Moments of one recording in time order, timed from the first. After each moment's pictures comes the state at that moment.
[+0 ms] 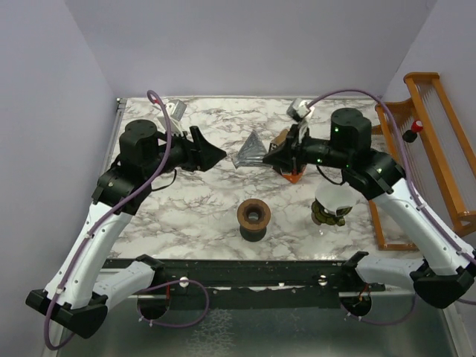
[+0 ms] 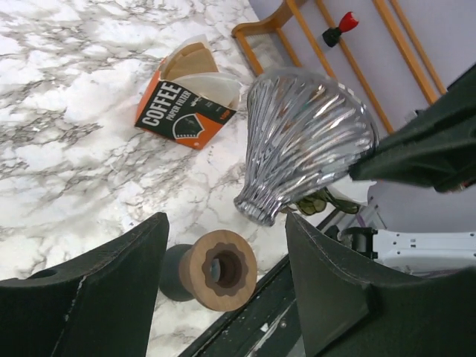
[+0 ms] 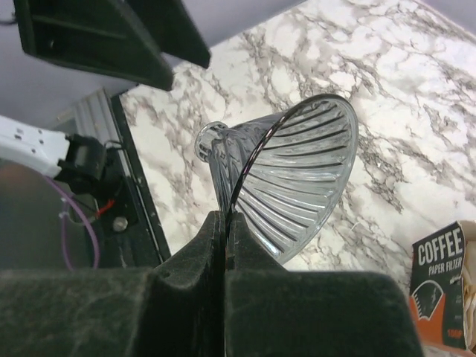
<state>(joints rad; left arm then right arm) -0.44 0.98 1.25 -0.53 0.41 -0.52 0.59 1.14 1.37 -0.47 -0.57 0.09</state>
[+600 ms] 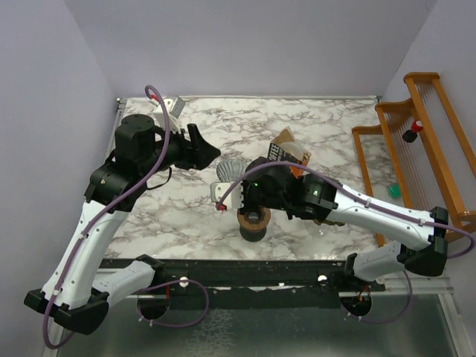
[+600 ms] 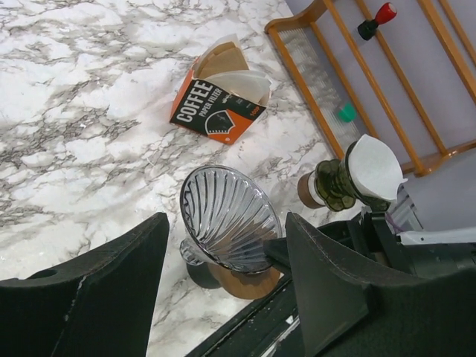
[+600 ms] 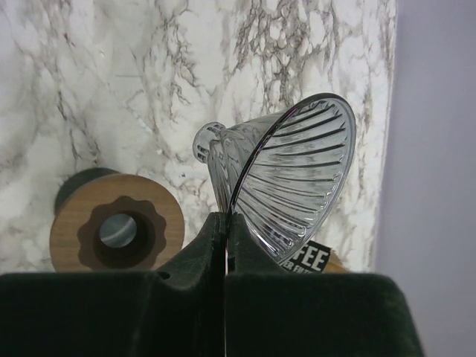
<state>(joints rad) -0.44 1.01 1.39 -0.69 0.32 -0.42 1.17 1.39 1.44 -0.70 0.13 -0.68</state>
